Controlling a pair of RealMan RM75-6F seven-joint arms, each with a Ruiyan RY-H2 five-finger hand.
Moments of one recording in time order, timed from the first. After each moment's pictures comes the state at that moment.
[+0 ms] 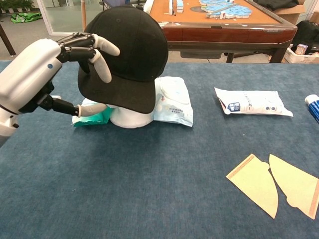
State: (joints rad) left arm -0.60 -1.91 -0.06 -0.82 1.80 1.75 -0.20; right arm 0.07 -1.09 0.07 -1.54 -1.53 1.52 0.09
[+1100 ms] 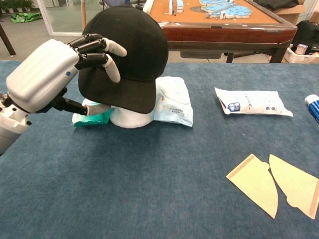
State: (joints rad) left arm -0.65 -1.96 -0.05 -0.67 1.79 1.75 -0.10; right arm 0.07 -1.08 0.07 -1.54 -1.54 1.52 0.10
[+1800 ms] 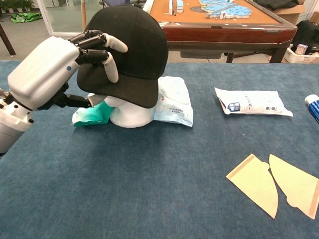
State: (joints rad) left arm -0.66 -1.95 -0.06 -0.73 1.77 1.74 -0.10; right arm 0.07 -1.08 0.07 -1.54 -1.54 1.52 0.10
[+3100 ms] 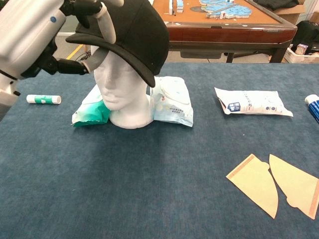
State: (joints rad) left arm -0.66 -1.79 -0.12 -1.19 1.79 1.72 0.20; right arm 0.08 -1.08 0.07 -1.54 -1.54 1.51 0.10
